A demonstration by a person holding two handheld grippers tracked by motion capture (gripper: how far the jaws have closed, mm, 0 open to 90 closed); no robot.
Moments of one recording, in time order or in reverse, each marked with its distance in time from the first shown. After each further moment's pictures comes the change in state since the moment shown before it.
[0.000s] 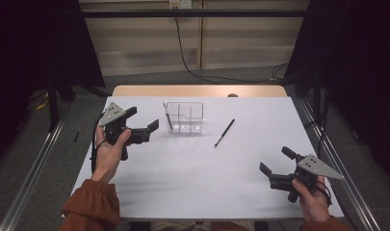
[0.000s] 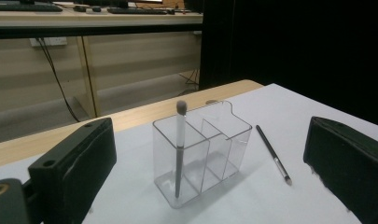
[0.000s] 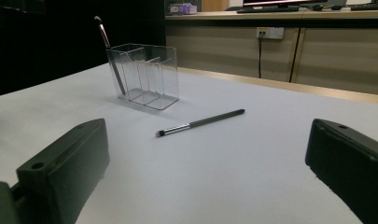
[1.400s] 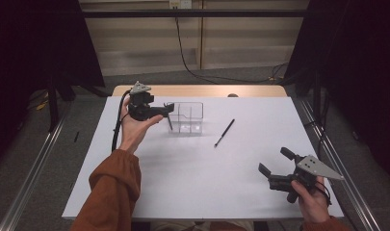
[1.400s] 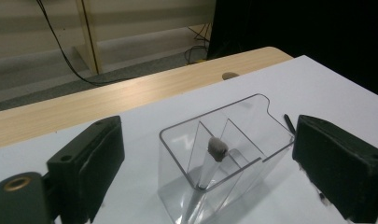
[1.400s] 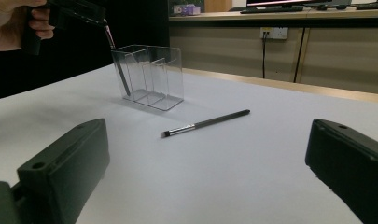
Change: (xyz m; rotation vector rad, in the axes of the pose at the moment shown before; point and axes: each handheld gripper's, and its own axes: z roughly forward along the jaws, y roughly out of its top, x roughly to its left) left arm 0.019 0.025 0.089 0.221 0.035 -0.067; right arm 0.002 -0.001 0.000 -0.002 0.014 0.004
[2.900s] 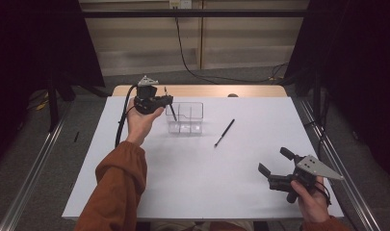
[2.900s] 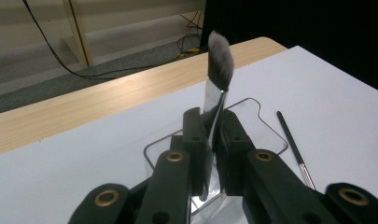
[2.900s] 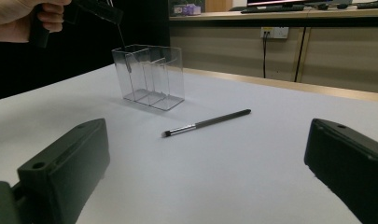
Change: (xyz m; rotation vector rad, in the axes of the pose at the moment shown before) left arm -0.007 0.019 0.018 0.067 -0.028 0.024; right arm 0.000 0.000 0.001 -0.003 0.003 0.008
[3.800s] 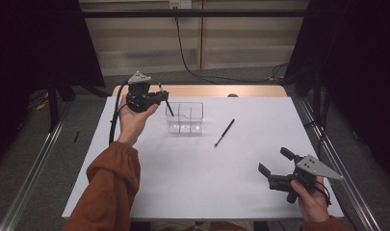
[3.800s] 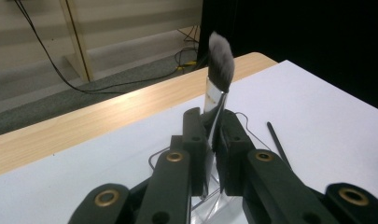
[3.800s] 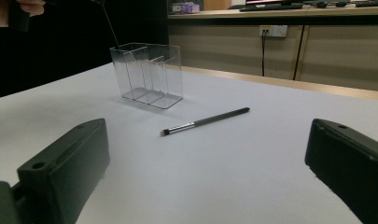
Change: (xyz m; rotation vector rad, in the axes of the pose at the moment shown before) left arm -0.001 0.011 -0.030 -0.051 -0.005 0.024; right arm 0.000 0.000 0.000 0.007 -0.005 0.000
